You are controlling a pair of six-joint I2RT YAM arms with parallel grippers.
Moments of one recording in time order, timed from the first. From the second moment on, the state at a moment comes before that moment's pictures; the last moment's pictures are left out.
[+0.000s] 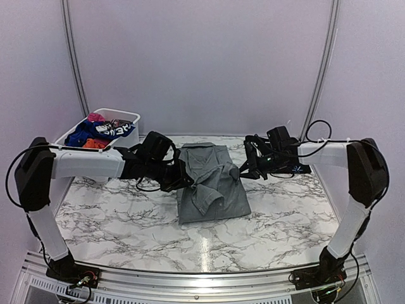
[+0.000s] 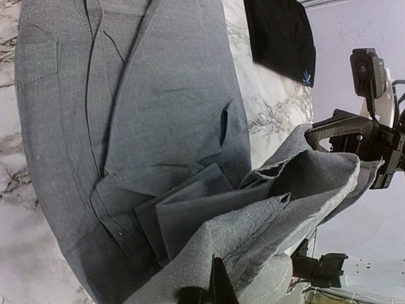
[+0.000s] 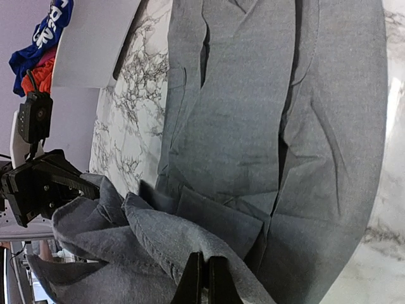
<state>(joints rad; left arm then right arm) -0.79 1.76 1.19 -0.16 0.31 -0.95 0.36 1.74 1.14 -0.28 -0.78 0.46</state>
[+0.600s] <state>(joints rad) -0.67 2.00 1.32 -0.18 0.31 -0.92 0.30 2.01 1.34 -0.29 -0.76 0.41</state>
